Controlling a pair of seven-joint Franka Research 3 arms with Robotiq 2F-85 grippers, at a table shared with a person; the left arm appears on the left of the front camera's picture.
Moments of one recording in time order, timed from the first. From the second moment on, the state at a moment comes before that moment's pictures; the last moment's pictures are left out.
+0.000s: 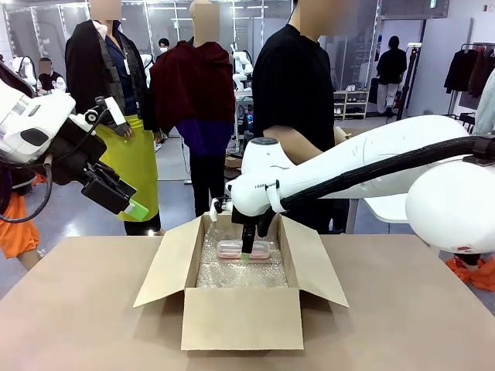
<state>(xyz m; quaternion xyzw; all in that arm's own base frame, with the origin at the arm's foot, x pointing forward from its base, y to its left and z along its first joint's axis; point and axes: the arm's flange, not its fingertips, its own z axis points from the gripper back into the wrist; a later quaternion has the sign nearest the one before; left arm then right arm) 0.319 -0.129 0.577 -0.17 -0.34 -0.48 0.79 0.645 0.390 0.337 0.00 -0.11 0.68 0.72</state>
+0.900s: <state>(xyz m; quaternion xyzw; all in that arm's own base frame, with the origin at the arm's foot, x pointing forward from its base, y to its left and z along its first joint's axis) 0.319 -0.129 0.577 -0.17 -0.34 -0.48 0.79 0.646 0.391 0.335 0.00 -0.11 0.68 0.72</state>
